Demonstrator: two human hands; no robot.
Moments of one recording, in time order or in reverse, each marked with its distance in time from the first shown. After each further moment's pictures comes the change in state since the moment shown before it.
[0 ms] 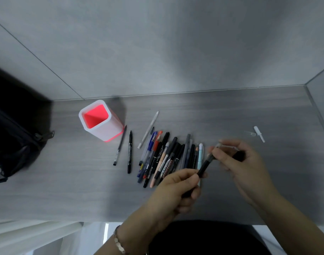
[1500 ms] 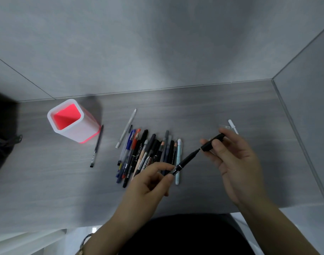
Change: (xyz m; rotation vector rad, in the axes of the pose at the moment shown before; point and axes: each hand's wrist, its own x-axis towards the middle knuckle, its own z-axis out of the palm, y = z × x) left_hand -0.008 -0.005 -0.003 0.578 0.244 0.382; right_hand -0.016 -0.011 -0.017 0.346 0.119 -0.065
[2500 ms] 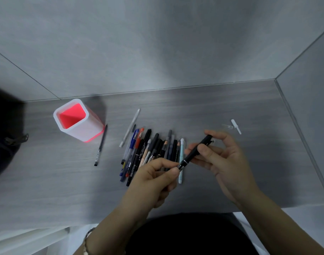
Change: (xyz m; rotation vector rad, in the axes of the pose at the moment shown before) left_hand 0.001 0.026 -0.001 -0.339 -0.096 -0.219; right_hand -0.004 0.003 0.010 -0.072 -0.241 0.128
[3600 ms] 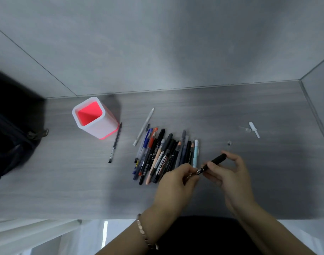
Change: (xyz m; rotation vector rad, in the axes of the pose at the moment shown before) left_hand 0.043 -0.063 0.003 0.662 0.201 0.230; right_hand 0.007 0.046 -0.007 -0.091 0.432 0.177
